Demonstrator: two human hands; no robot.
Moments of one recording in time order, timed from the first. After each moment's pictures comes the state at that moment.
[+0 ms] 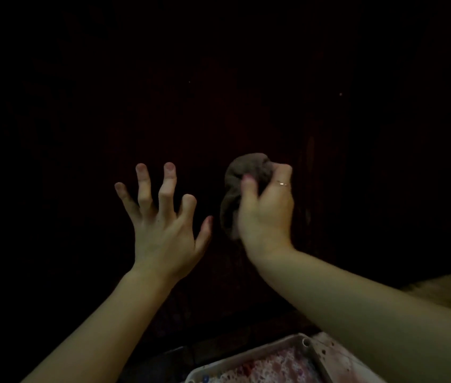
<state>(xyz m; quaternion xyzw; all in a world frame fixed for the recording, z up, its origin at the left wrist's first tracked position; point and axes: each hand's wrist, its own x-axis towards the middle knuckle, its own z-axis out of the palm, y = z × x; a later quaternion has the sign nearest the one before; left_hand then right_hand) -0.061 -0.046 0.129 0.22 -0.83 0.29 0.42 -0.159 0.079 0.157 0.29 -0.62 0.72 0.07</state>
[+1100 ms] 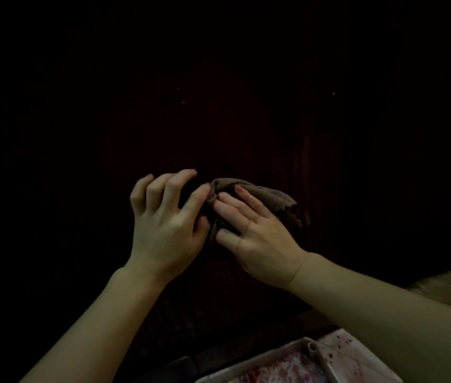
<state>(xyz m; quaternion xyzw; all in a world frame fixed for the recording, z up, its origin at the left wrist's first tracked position) -0.066 -0.041 0.159 0.08 -0.83 0.28 0.47 -0.202 0.085 0.112 0.68 -0.57 0.23 0.41</state>
